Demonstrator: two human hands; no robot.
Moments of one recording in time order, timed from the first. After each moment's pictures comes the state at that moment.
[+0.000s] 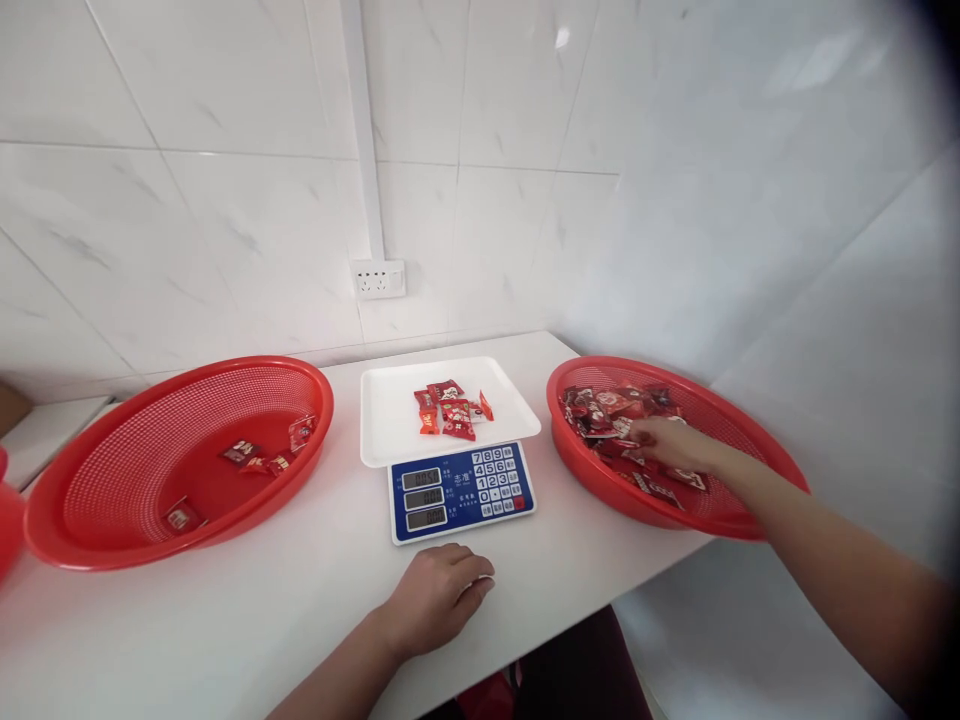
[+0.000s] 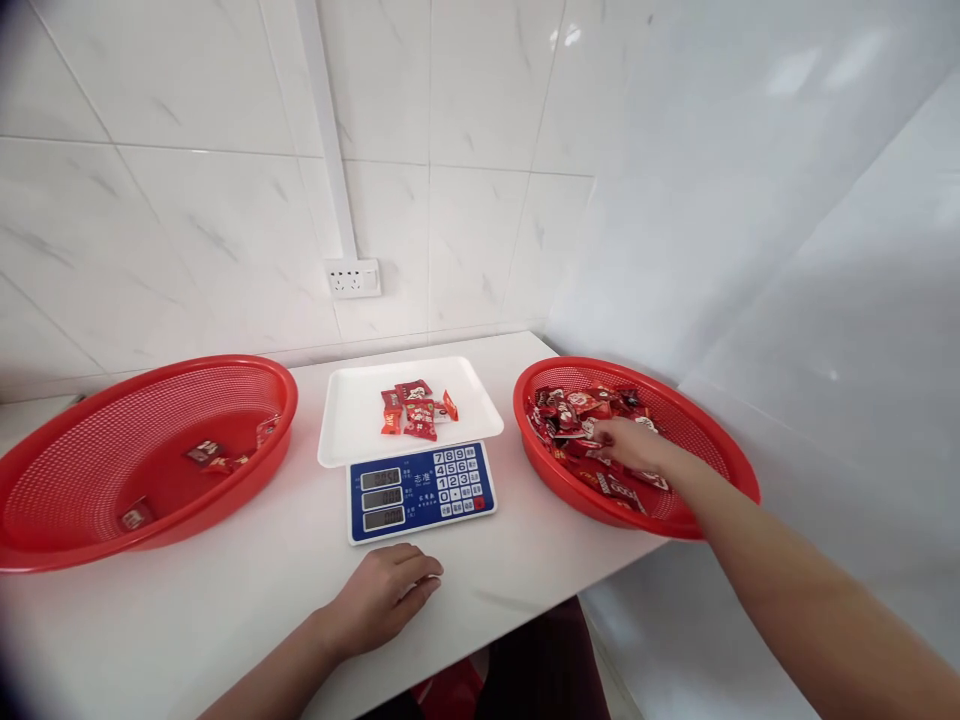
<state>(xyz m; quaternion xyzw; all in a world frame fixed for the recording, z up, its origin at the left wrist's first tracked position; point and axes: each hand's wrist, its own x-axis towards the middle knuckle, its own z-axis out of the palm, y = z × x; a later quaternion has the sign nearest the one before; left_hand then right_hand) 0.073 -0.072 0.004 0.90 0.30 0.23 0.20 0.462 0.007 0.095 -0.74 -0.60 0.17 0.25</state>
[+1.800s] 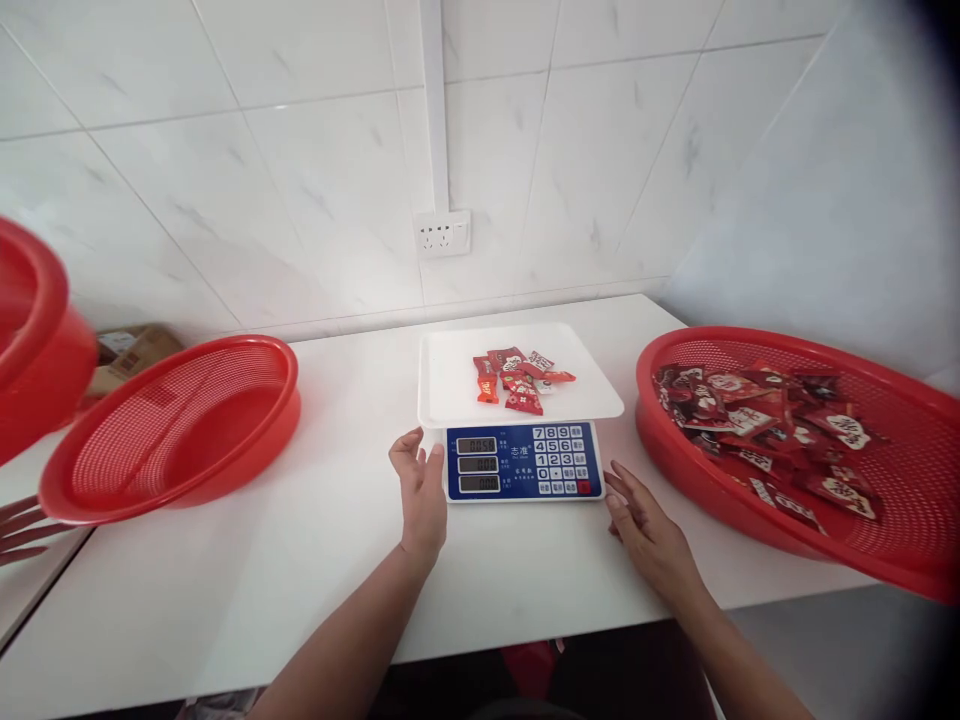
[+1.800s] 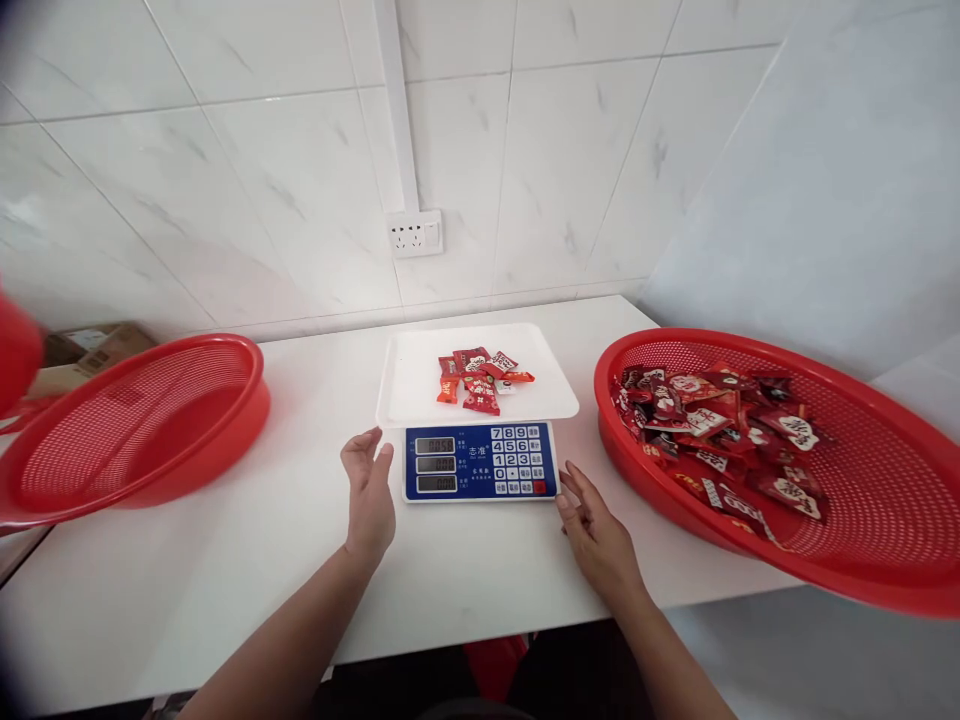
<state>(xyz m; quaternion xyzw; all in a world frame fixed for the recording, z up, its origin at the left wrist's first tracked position) 0.059 -0.047 0.017 0.36 0.56 0.66 0.35 0.323 -0.068 -0.040 -0.66 -0.55 0.32 0.40</state>
